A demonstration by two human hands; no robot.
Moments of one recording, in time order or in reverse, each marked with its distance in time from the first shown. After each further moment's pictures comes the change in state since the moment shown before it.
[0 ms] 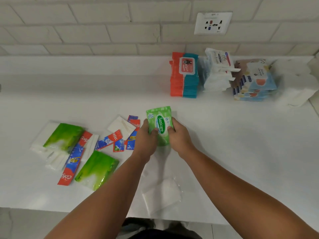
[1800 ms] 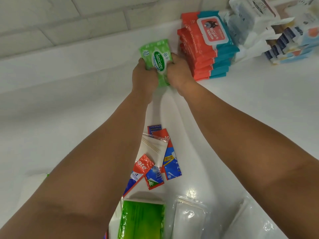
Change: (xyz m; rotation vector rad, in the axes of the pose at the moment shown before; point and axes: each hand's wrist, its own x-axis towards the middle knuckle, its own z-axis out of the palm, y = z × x) left_hand 0.258 0.045 -0.028 0.011 -0.195 0.098; right_hand 0.228 -0.072 0.068 0.050 0.357 0.049
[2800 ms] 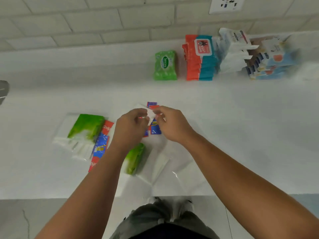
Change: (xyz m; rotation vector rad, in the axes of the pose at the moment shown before) left_hand -0.296 -0.010 -0.064 0.450 0.135 0.110; right_hand -0.262 0.015 -0.085 -0.343 -0.430 -0.353
